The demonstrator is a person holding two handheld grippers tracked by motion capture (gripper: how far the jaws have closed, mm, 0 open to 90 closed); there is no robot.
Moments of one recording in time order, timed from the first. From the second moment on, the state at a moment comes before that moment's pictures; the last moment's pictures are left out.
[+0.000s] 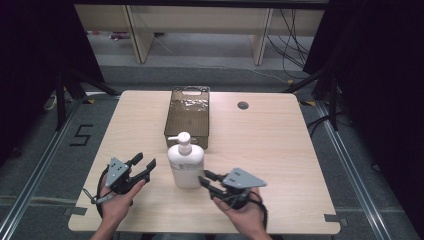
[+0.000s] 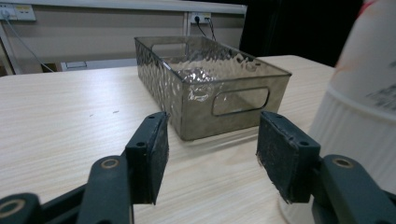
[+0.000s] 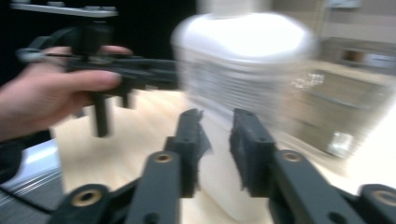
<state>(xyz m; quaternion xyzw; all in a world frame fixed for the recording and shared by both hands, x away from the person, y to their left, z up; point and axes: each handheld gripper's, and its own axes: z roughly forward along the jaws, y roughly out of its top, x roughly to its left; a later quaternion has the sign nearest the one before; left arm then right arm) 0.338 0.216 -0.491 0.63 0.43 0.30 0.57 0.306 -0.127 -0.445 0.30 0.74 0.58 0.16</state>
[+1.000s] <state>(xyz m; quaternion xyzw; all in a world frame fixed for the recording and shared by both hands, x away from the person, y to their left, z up) 0.277 0.183 -0.417 0.61 0.41 0.31 0.60 0.336 -0.272 -0.513 0.53 0.62 0.48 0.33</state>
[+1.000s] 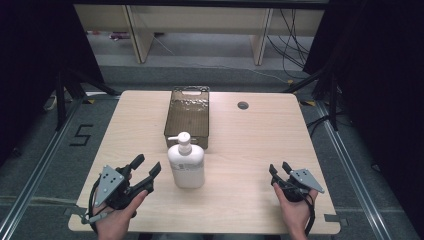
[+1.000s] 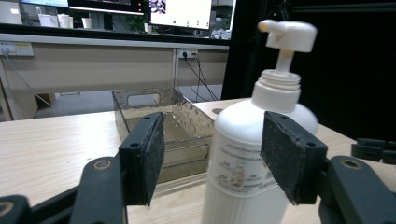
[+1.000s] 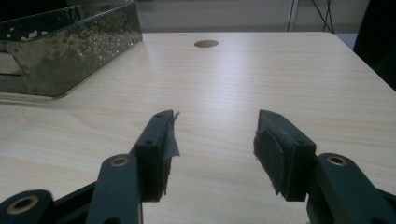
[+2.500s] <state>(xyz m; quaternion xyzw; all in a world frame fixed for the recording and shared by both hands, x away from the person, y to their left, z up) 0.313 0.092 -0.388 0.61 0.41 0.36 0.57 0.340 -0.271 -0.513 0.52 0.63 0.47 0.33</state>
